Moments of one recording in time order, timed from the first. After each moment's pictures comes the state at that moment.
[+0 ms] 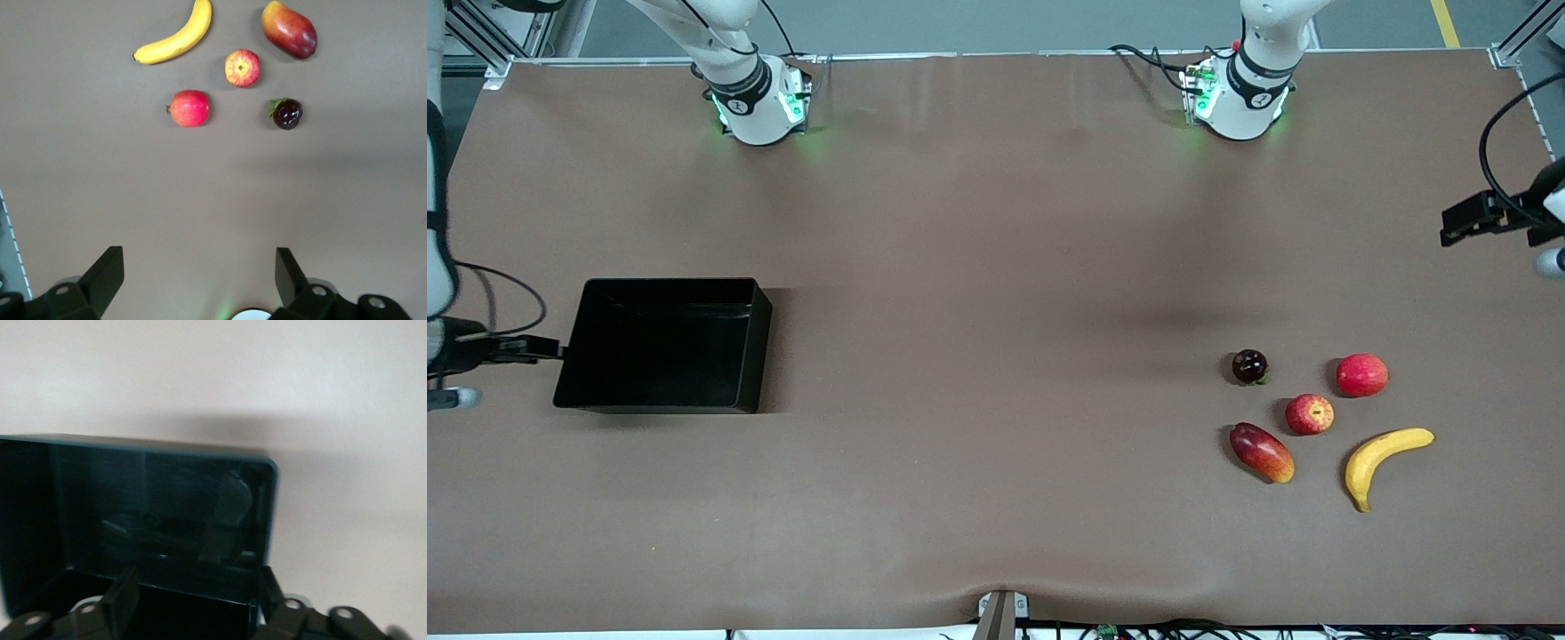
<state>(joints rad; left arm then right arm) 0.42 0.04 -0.39 -1.53 0.10 1.46 0.06 -0.32 0.52 -0.04 -1.45 0.16 1.76 -0.50</state>
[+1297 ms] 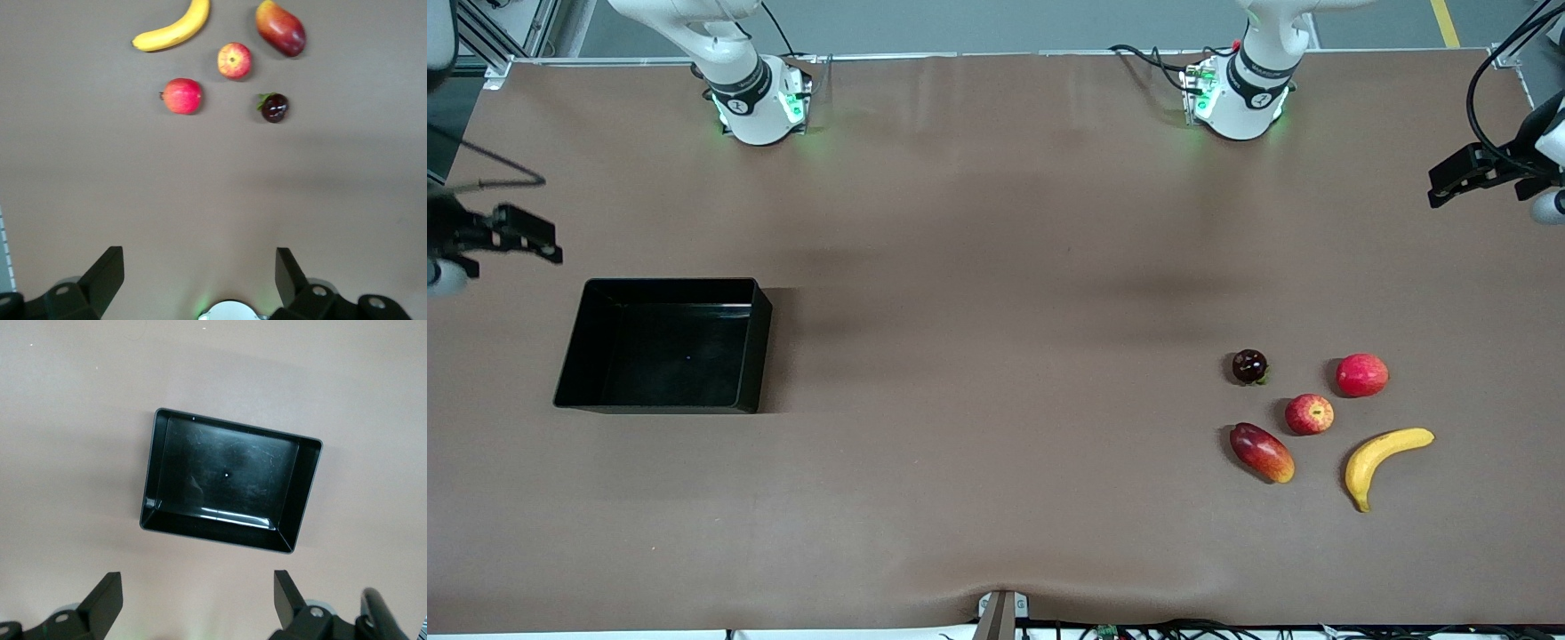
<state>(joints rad) 0.04 -0.07 -0.05 -1.60 0.06 1.46 -0.04 0.00 0.07 -0.03 -1.46 -0.04 1.46 -0.23</state>
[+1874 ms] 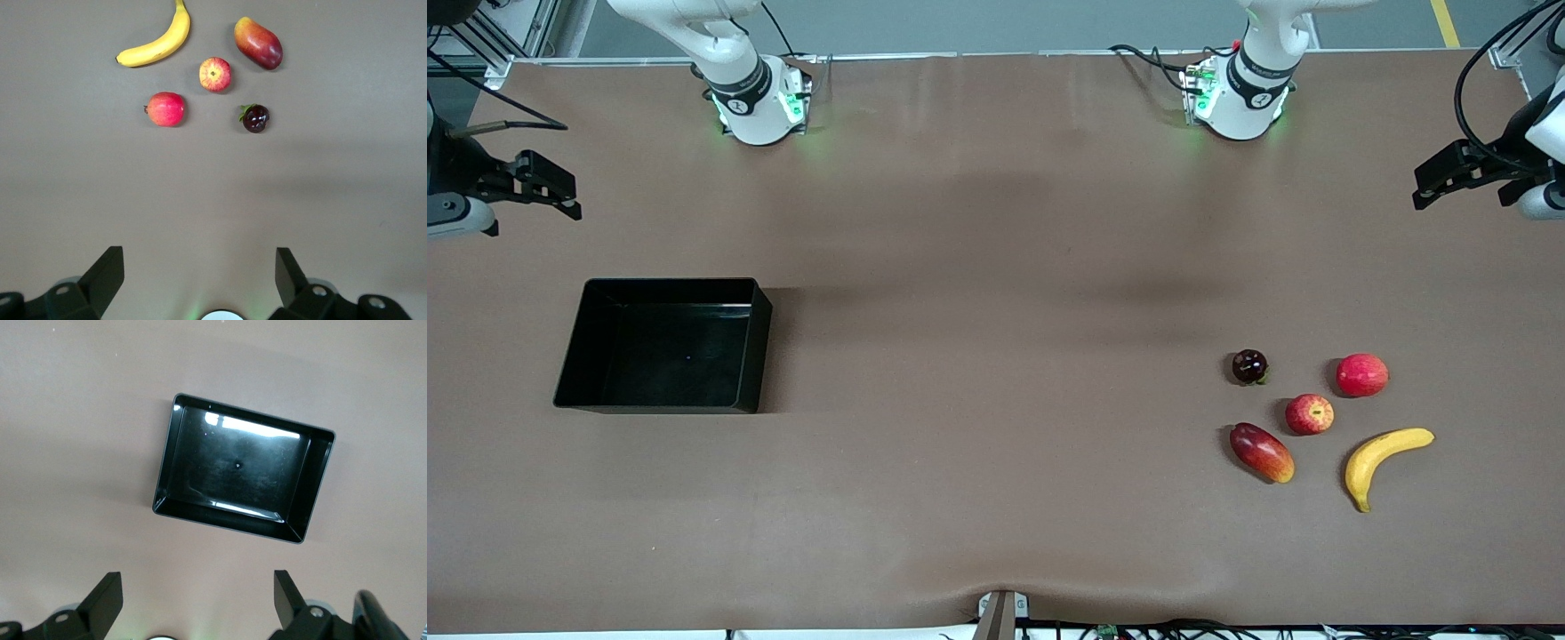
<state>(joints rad) 0.03 -0.07 -0.06 -1.59 0.04 1.48 -0.04 0.03 -0.05 -0.03 -1.59 -0.04 1.50 -0.23</state>
